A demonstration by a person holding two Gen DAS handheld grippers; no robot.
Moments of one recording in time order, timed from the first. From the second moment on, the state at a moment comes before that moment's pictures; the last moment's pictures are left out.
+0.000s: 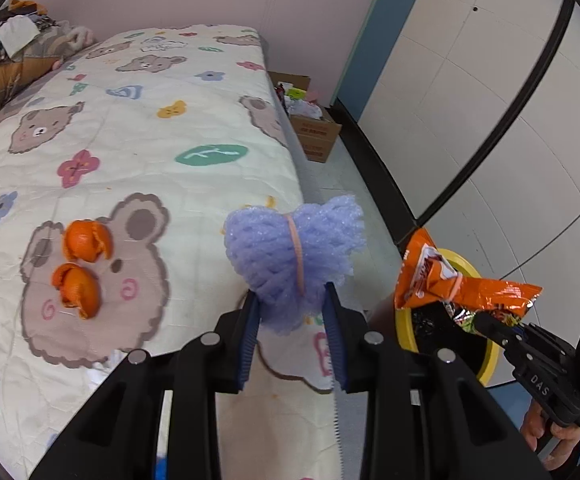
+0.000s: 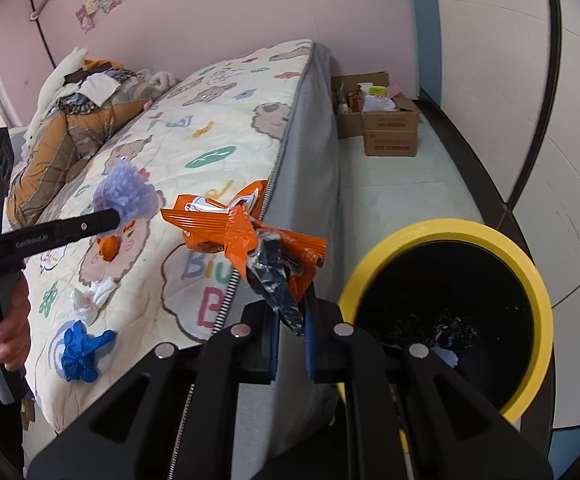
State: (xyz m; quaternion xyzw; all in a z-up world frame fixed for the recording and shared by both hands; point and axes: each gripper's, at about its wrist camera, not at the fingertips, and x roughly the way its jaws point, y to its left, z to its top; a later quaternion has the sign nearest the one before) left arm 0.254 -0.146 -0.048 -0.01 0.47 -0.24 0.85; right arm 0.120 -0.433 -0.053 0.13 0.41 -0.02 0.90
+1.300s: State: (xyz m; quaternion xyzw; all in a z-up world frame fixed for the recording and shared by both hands) left arm 0.194 -0.336 -0.116 0.08 0.51 -0.34 0.79; right arm 0.076 -0.583 -0.103 0.21 0.43 -0.15 0.87
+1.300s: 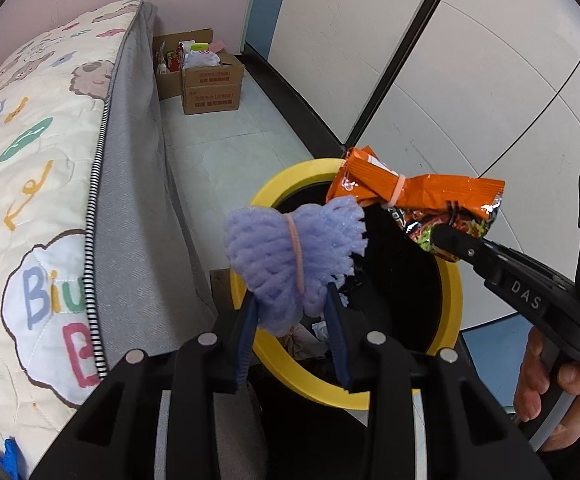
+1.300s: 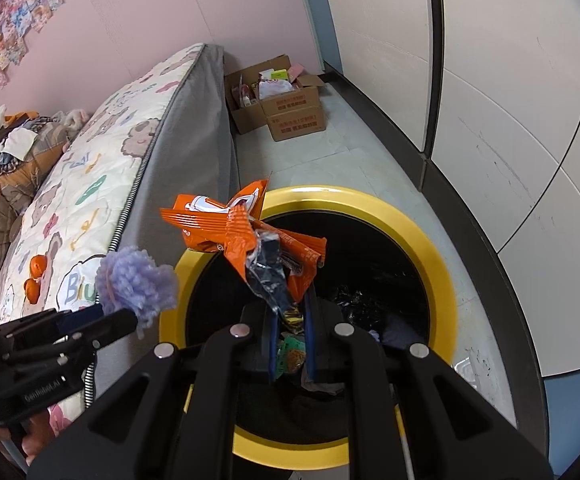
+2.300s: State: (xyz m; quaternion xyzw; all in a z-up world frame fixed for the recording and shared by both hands) left arm 0.193 -0.300 -0.102 0.04 0.49 -0.31 0.81; right arm 0.060 -0.591 -0.089 0.24 0.41 -0.16 0.87
